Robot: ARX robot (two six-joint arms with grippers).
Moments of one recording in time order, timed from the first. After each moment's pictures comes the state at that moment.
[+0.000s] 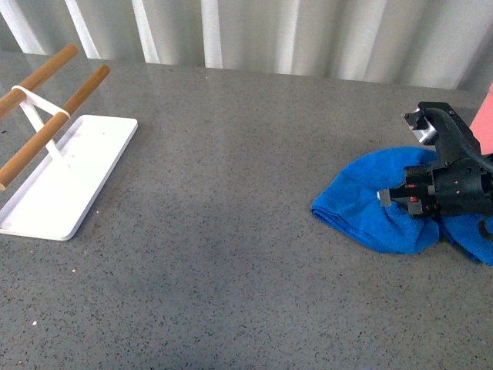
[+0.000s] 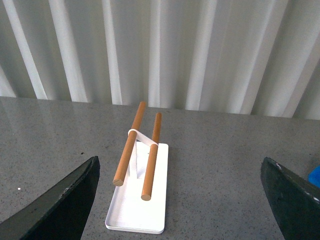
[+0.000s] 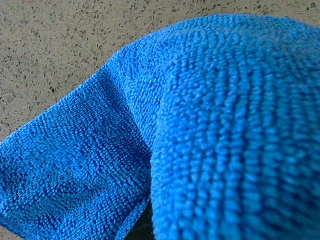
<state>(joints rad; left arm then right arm) 0.00 0.00 0.02 0.00 0.00 -0.01 0.03 2.21 0.93 0.35 -0.25 -0.08</state>
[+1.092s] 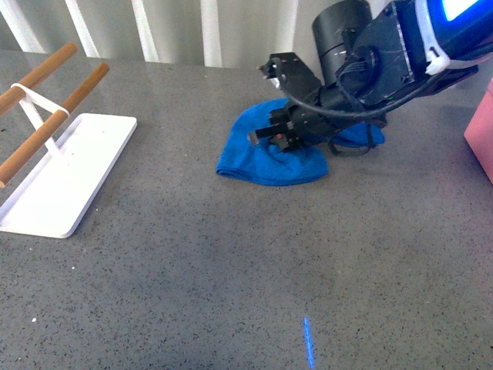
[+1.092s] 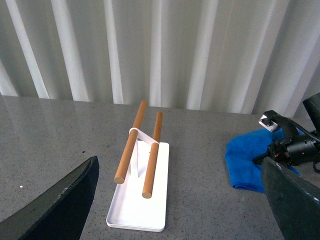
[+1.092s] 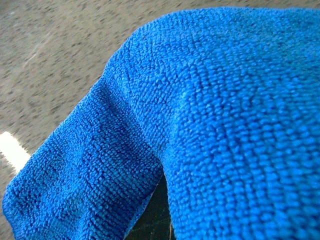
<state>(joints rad) 0.00 0.00 0.02 0.00 0.00 -0.01 0.35 2.50 1.59 0.04 -0.29 -0.10</state>
